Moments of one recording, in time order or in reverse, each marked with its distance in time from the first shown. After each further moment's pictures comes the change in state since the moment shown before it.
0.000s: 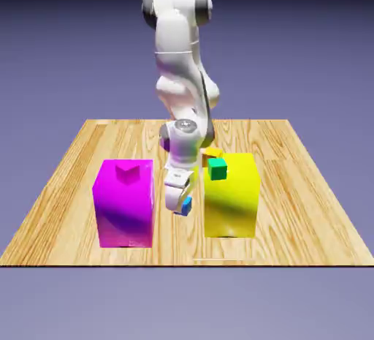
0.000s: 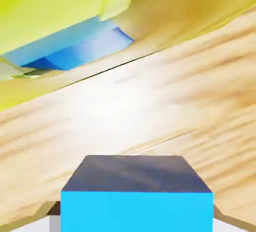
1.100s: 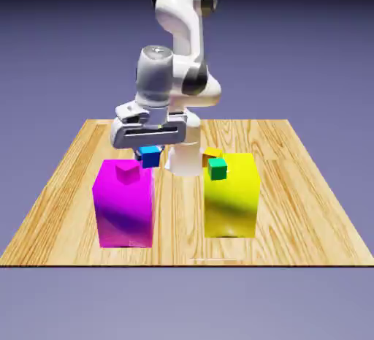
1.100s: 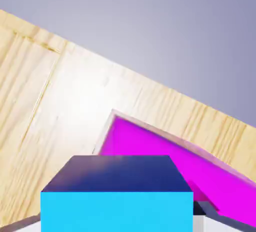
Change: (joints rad) arm 0.511 -0.267 -0.638 0.571 0.206 -0.854 0.610
